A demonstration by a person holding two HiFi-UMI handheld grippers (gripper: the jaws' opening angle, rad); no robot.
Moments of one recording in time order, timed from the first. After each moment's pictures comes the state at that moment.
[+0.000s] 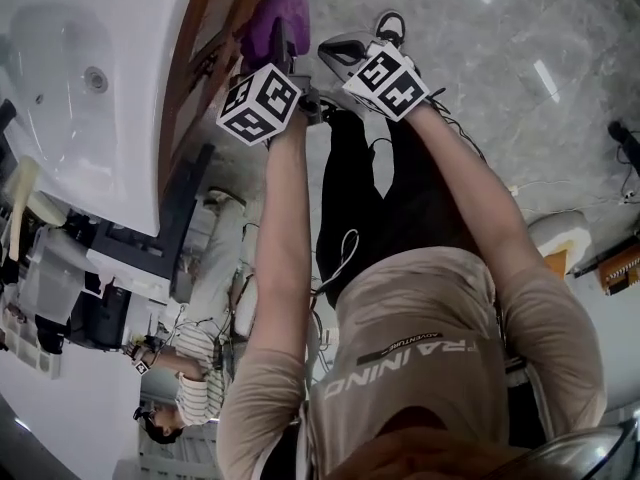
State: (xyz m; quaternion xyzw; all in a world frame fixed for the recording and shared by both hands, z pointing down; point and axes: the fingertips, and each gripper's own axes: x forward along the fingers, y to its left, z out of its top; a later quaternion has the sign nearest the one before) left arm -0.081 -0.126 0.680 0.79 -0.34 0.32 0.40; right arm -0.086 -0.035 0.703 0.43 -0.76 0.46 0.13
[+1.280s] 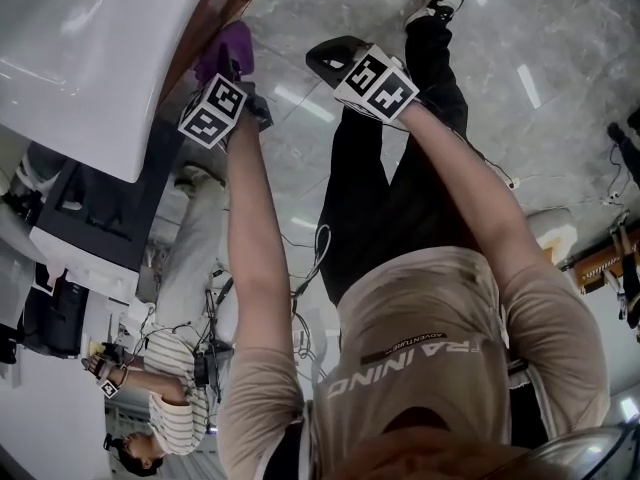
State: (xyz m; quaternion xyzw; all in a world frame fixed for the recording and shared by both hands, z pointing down) left arm -0.519 -0.116 0.755 0.71 -0.46 0.36 0.40; right arm -0.413 0.007 0.729 0.35 -0.80 0.45 0.18
